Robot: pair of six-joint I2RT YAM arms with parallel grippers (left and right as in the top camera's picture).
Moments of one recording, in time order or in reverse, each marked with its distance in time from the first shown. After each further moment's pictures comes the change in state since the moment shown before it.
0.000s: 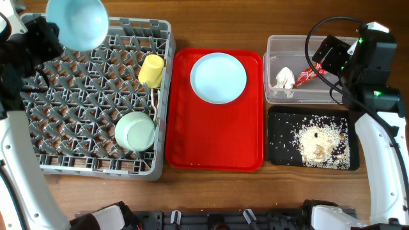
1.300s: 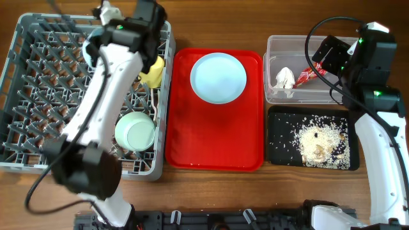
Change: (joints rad) left arm -0.633 0.443 -0.016 -0.285 -1.535 -0.341; right arm 0.000 0.000 0.000 0.000 0.000 0.000
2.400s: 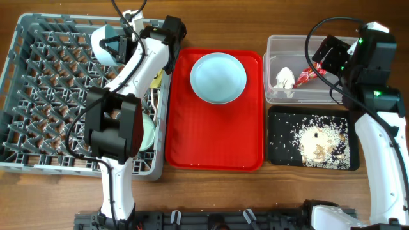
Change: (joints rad) left arm -0.016 0.315 0.000 0.165 -0.380 -0.090; right arm 0.000 0.000 0.000 0.000 0.000 0.000
